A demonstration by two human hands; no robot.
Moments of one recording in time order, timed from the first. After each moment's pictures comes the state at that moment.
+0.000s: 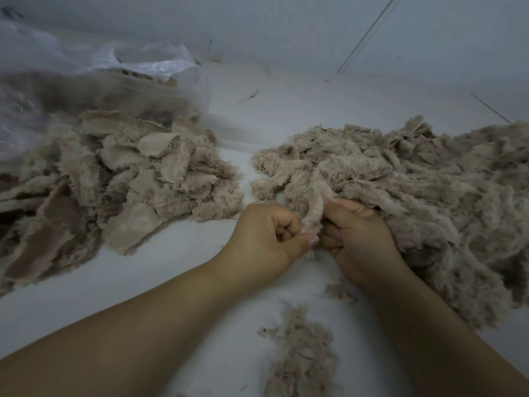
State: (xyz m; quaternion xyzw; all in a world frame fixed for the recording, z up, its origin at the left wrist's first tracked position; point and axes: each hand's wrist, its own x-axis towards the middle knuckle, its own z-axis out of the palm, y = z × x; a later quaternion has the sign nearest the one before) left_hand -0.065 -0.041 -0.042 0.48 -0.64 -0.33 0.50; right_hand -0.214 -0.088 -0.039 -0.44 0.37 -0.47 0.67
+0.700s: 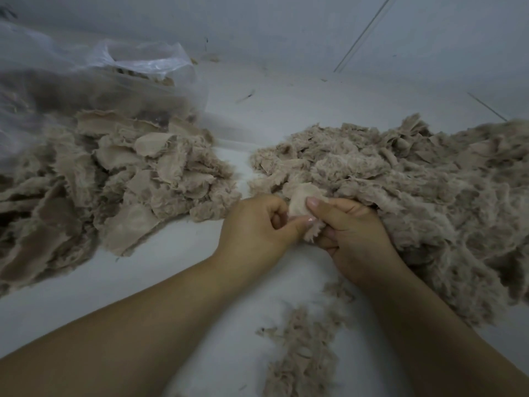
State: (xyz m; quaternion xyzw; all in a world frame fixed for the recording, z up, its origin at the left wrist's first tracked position) left_hand -0.062 -0.053 -0.049 0.57 -0.62 -0.21 0.50; right_hand -0.214 -0.089 -0.042 -0.45 0.37 -0.47 0.67
